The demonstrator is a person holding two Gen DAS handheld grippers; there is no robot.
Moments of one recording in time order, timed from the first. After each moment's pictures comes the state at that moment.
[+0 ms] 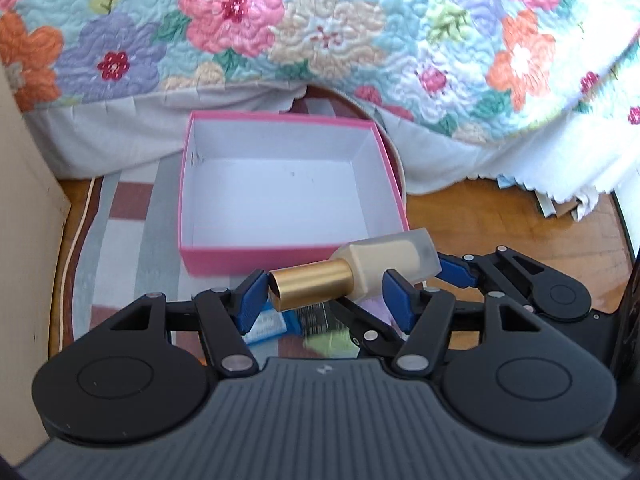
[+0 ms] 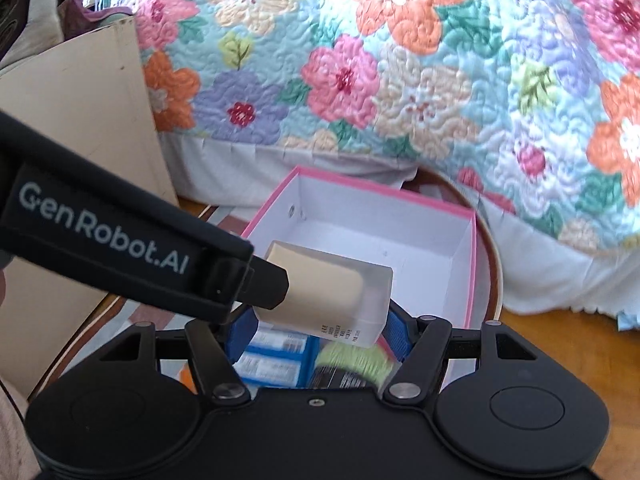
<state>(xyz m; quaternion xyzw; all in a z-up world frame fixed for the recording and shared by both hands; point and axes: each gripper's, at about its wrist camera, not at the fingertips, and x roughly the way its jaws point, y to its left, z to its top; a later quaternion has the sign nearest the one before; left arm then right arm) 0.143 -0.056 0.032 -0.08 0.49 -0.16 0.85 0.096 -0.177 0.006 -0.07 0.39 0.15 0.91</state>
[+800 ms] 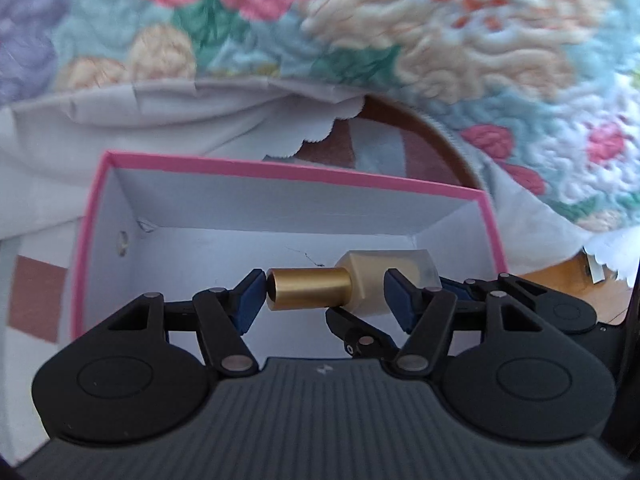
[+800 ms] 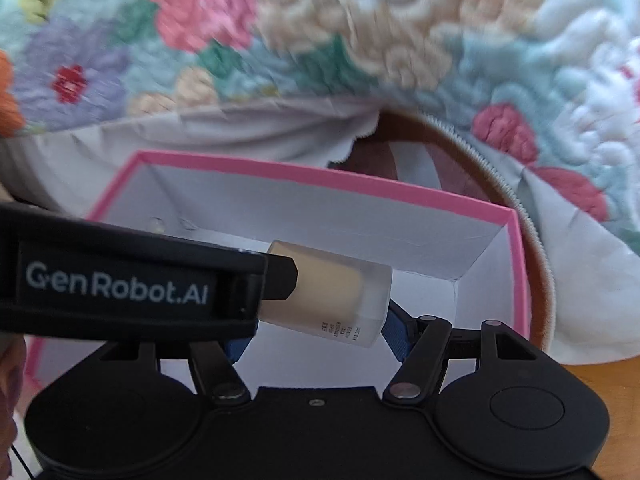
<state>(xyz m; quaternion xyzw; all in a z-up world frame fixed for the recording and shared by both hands) 0.362 -0.078 -0.136 -0.13 0.51 -0.16 0.84 0.329 -0.217 -0.134 -0.03 0.48 0.10 0.87</state>
